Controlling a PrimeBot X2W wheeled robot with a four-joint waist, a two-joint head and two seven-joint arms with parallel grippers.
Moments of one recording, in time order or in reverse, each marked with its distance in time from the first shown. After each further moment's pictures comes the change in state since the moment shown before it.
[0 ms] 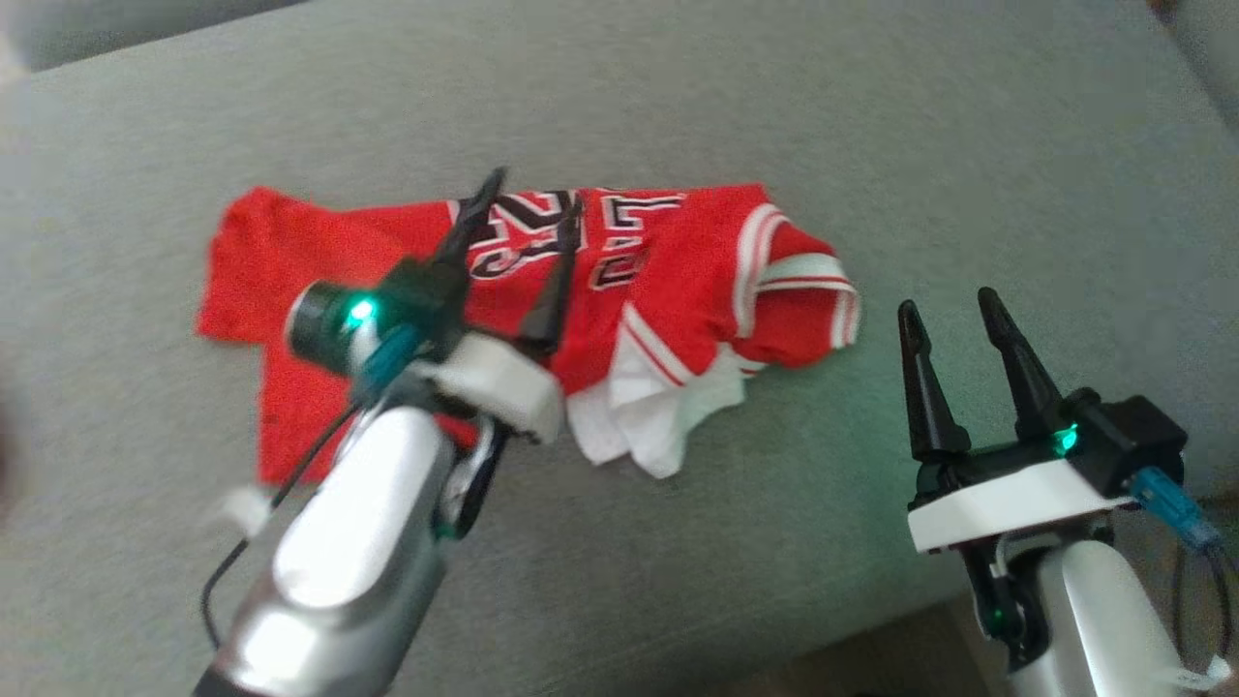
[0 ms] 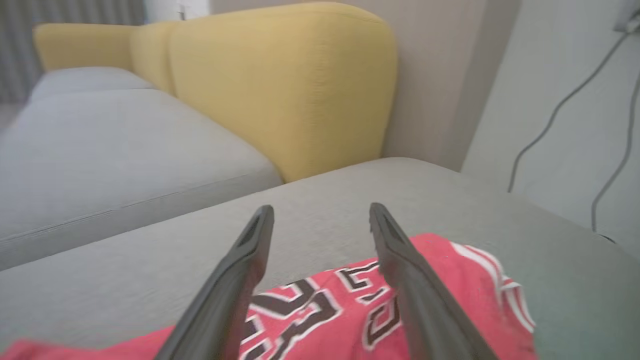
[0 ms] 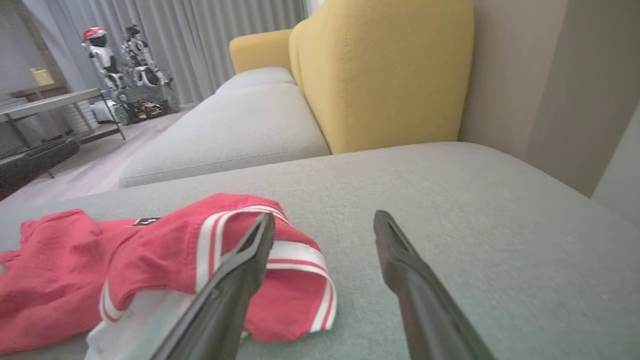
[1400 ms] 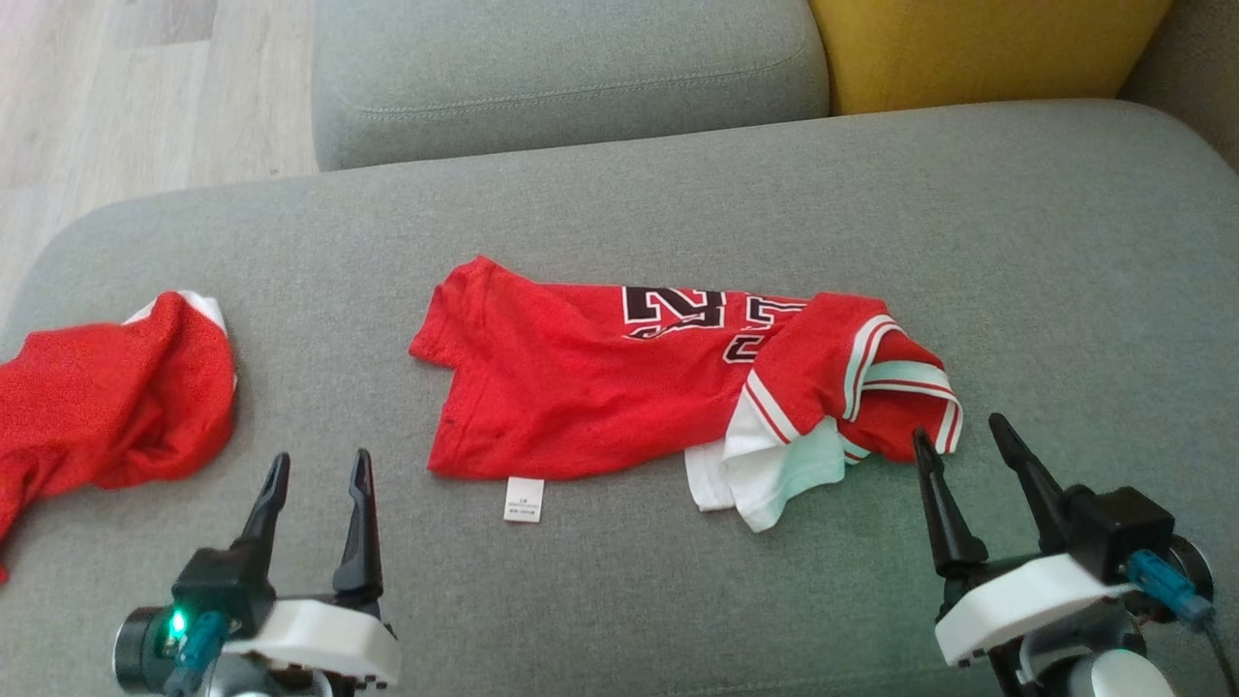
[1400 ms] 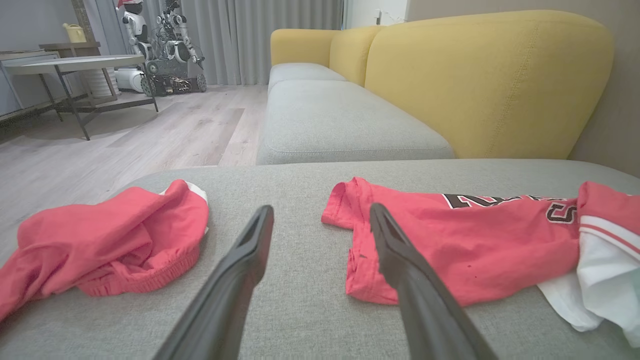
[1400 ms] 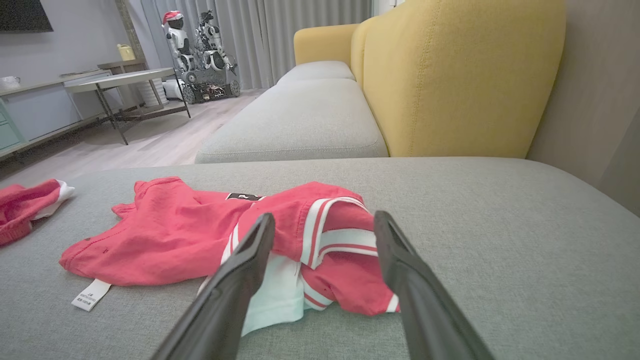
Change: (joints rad) left arm 0.607 0.133 0.283 -0.295 -0.023 0.111 -0.009; right arm 0.211 -0.018 -0.038 -0.095 -0.065 0.000 0.156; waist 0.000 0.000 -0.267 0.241
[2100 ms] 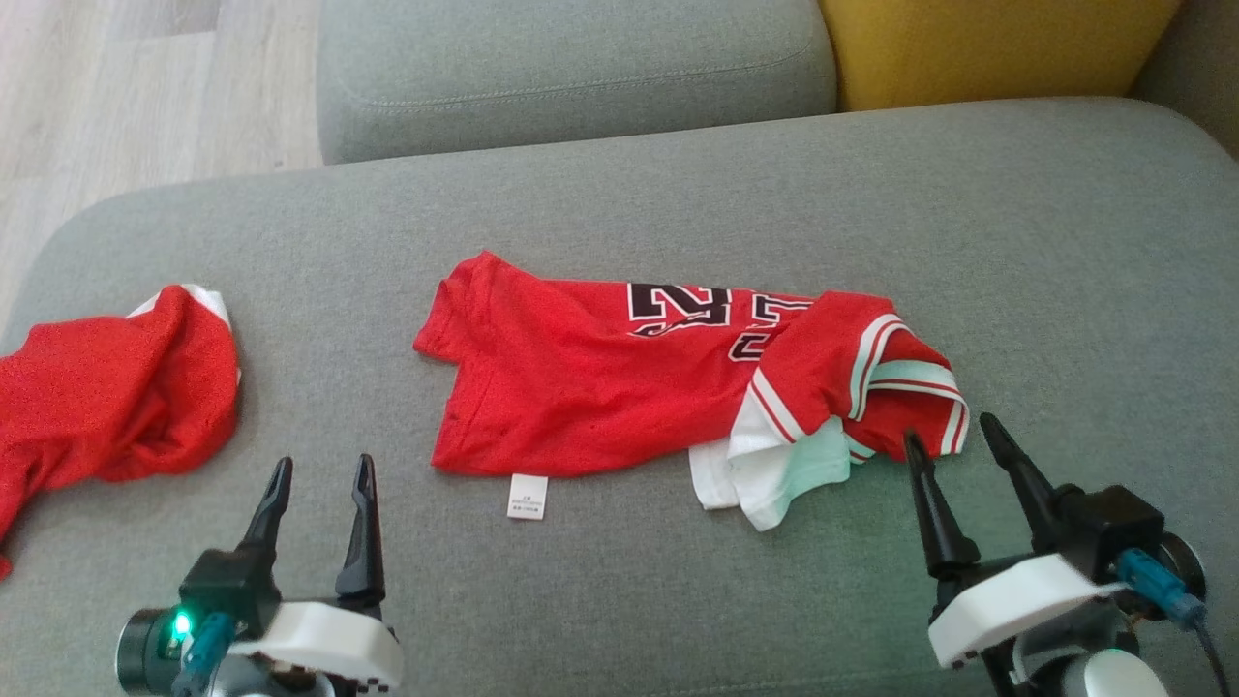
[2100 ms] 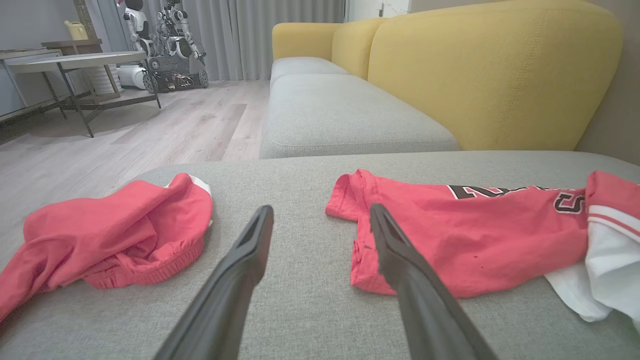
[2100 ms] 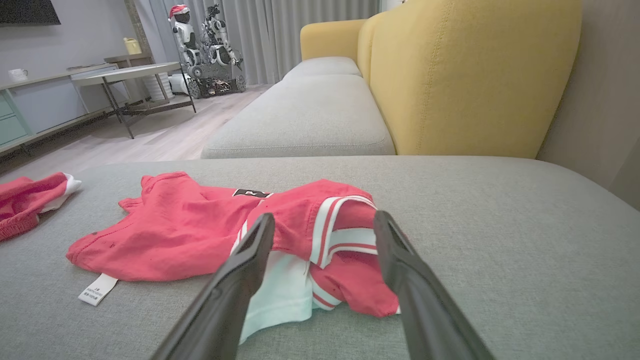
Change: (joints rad) left arm 0.004 0.004 -0.011 0.009 0.010 0.007 0.000; right arm 0.000 0.000 0.012 -0.012 -0.008 0.000 0.010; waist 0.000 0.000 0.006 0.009
